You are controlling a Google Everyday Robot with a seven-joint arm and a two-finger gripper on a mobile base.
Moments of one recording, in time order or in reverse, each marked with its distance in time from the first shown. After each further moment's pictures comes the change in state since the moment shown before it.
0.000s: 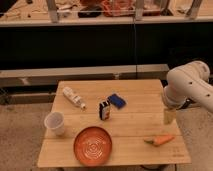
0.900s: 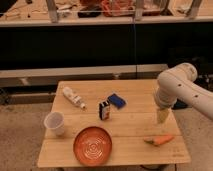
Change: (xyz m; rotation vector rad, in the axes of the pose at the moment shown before) arm -0.030 -0.012 0.024 0.020 -0.001 -0.078
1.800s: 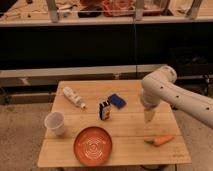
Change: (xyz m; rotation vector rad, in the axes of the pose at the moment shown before) arm -0.056 -0.017 0.031 0.015 -0.026 -0.116
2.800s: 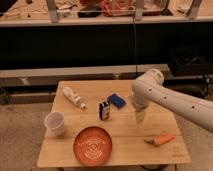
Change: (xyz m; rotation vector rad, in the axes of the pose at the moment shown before) arm -0.041 -0.012 0.024 0.000 -0.034 -0.086
